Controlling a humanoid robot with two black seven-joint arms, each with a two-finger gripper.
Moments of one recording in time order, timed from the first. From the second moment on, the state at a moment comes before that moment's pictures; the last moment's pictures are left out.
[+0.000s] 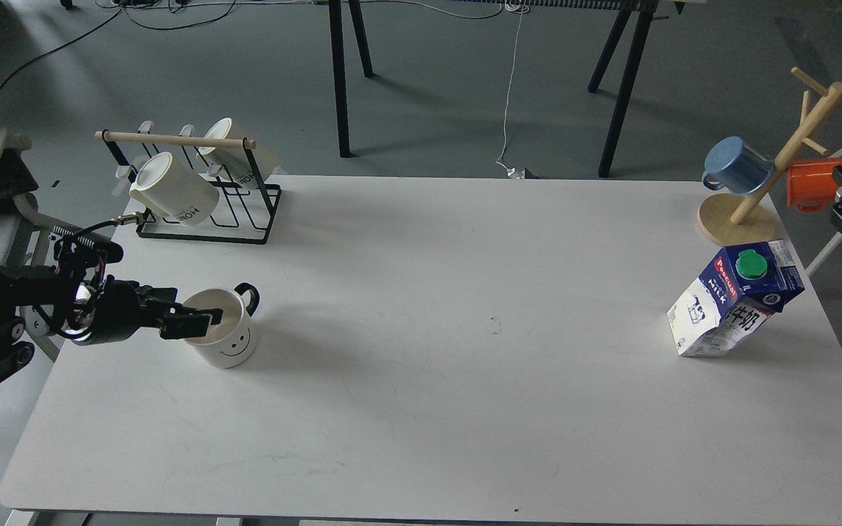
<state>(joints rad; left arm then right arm) -0.67 0.76 -0.29 -0.86 1.80 -0.22 -0.49 0.27 -0.76 1.21 0.99 0.67 0.49 -0.24</state>
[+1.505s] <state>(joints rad) -0.67 0.76 -0.31 -0.89 1.79 -0.15 -0.49 0.26 -0.76 1.22 0.98 0.67 0.49 -0.23</state>
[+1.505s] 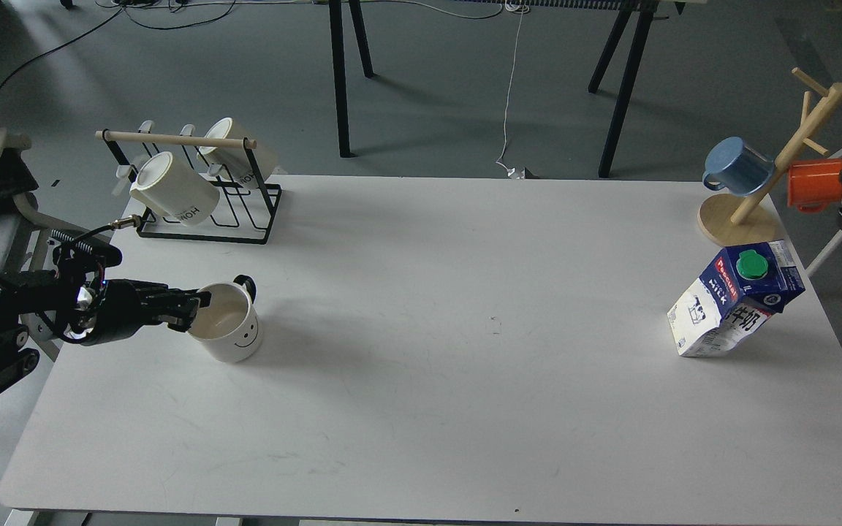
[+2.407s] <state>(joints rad) -0.93 0.23 -0.38 -0.75 1.95 -0.41 -0.49 0.26 -0.77 1.22 0.90 0.67 0.49 -0.24</state>
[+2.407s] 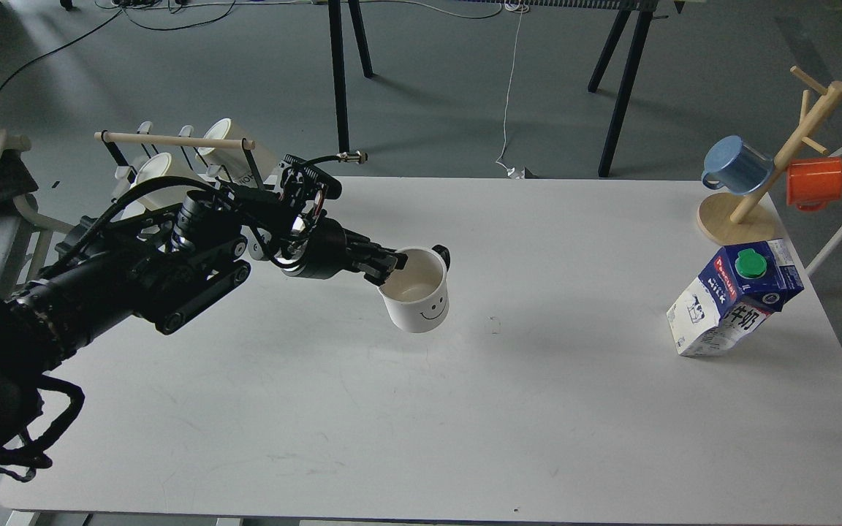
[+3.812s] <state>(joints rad) -0.87 0.32 -0.49 -0.69 1.54 -0.48 -0.49 0.26 -0.82 1.27 0.91 0.73 0.49 -0.24</state>
